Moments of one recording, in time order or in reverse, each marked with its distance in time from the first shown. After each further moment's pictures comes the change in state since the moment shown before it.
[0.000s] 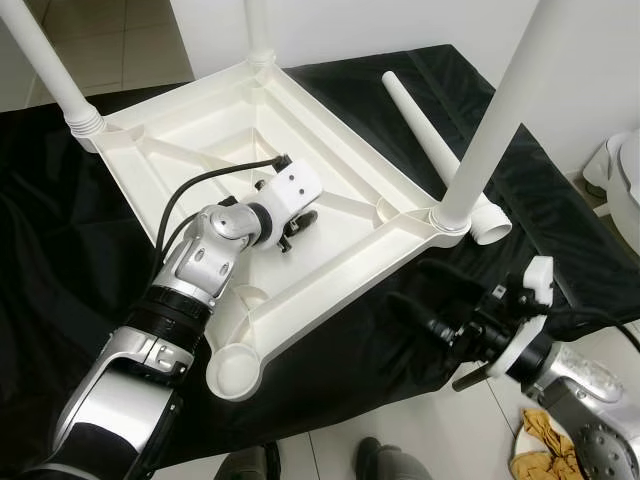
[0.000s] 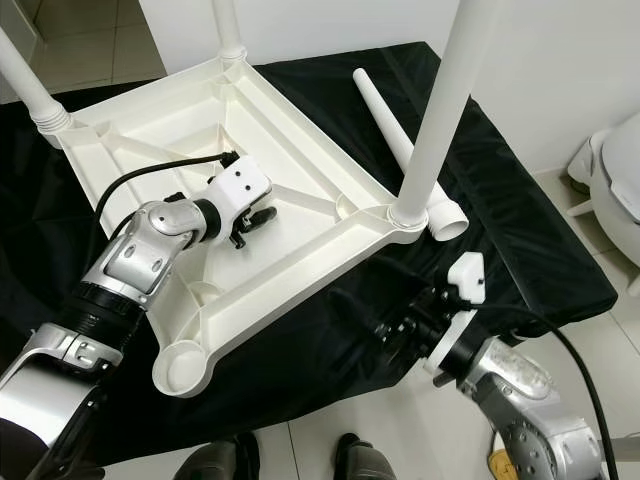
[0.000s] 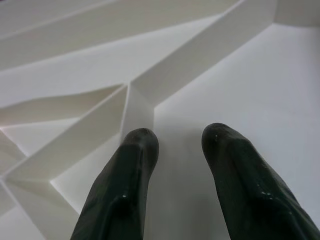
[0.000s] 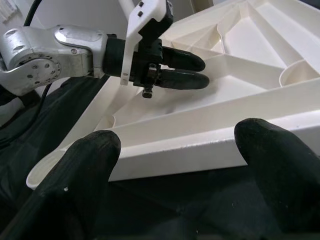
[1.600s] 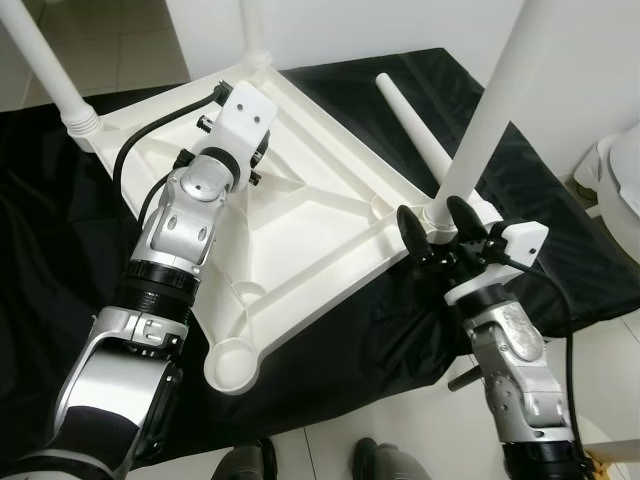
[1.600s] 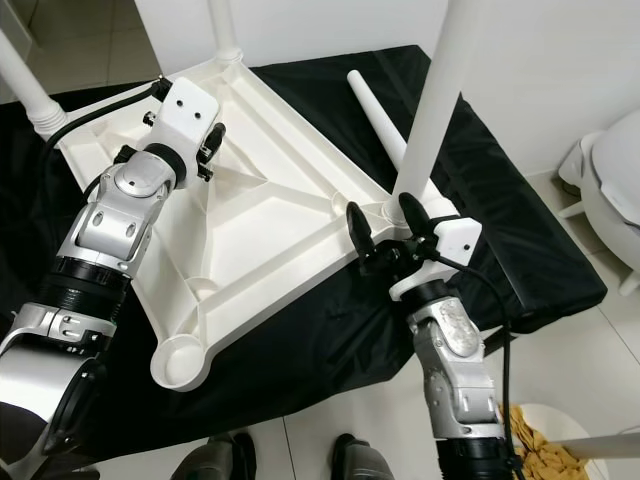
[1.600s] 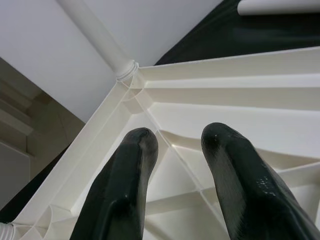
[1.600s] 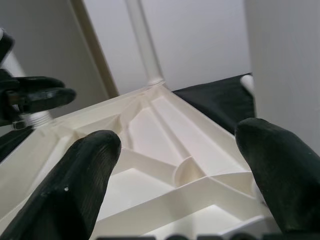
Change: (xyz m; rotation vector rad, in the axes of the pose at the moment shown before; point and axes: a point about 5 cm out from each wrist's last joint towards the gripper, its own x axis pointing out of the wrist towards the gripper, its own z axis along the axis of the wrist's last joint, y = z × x) left arm -0.035 0.066 0.028 -0.036 -0.133 0.507; right arm 0.045 -0.041 0.008 -0.112 -0.355 -0.432
